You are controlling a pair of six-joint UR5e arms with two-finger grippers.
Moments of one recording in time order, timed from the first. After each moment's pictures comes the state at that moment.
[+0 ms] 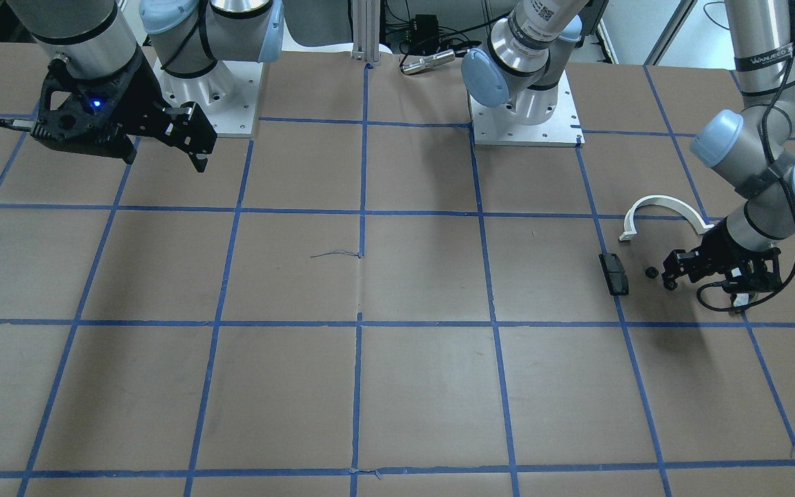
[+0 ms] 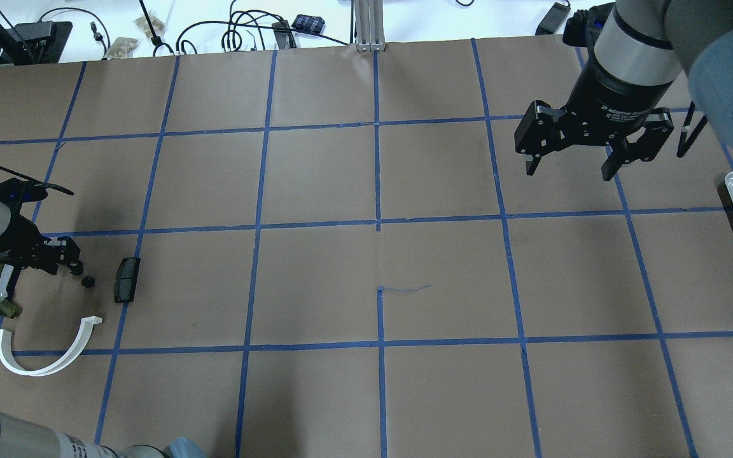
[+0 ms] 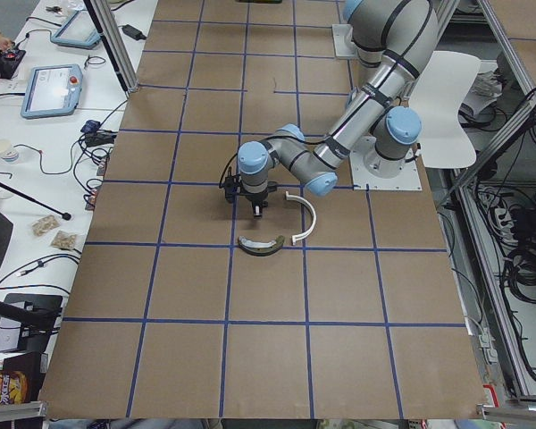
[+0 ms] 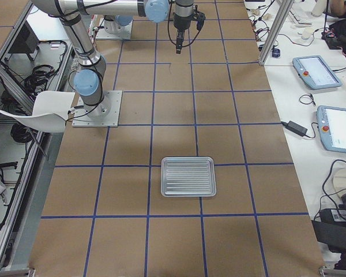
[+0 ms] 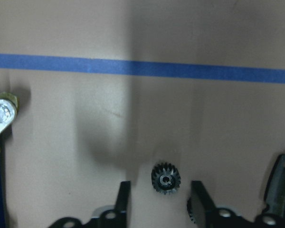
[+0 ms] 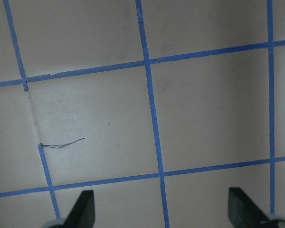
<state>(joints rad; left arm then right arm) -0.87 -1.89 -2.00 -0.87 1.57 0.64 1.55 -1.62 1.64 -1.53 -1.55 0.11</state>
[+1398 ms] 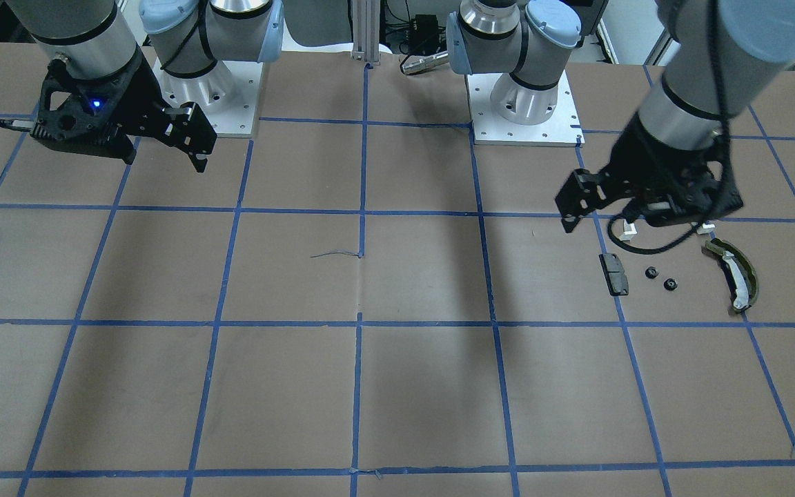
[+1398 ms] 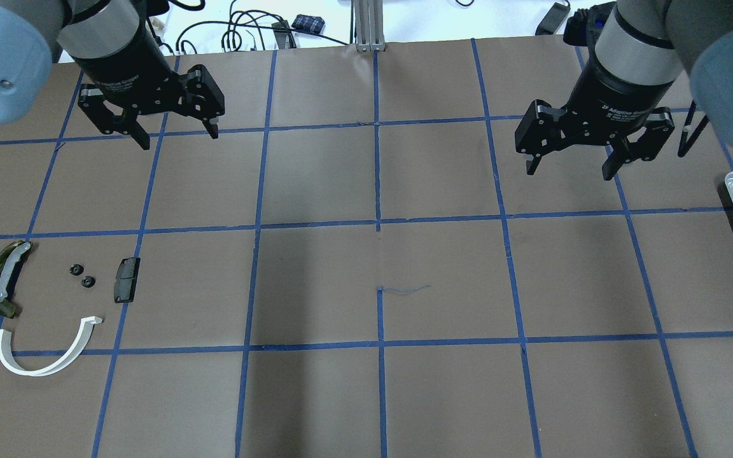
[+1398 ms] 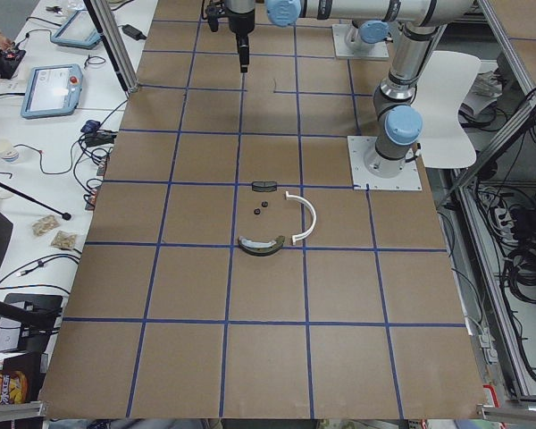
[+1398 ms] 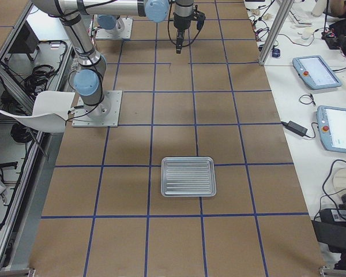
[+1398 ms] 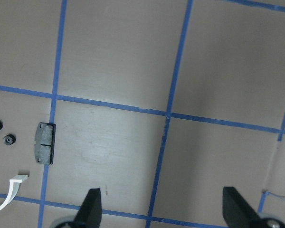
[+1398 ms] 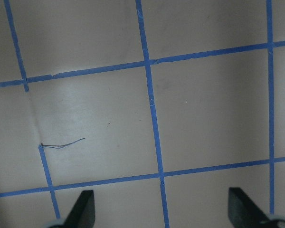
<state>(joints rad) -1.59 -1.62 -1.51 -1.55 1.57 -0.14 1.55 -1.62 1.63 -1.53 -1.55 0.11</state>
